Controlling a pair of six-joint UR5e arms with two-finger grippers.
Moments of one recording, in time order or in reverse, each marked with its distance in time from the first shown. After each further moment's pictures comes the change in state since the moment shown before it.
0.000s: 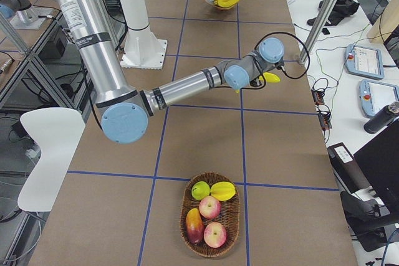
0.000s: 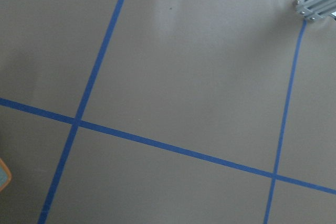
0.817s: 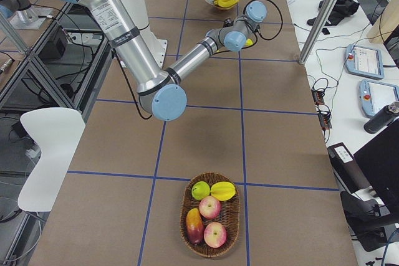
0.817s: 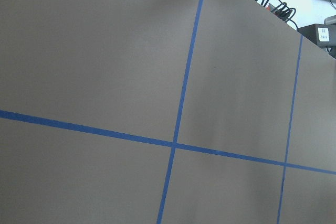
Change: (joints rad) left arm 0.079 -0.136 0.111 -0.217 -0.022 -0.182; right arm -0.284 0.220 0.039 0.010 0.004 0.283
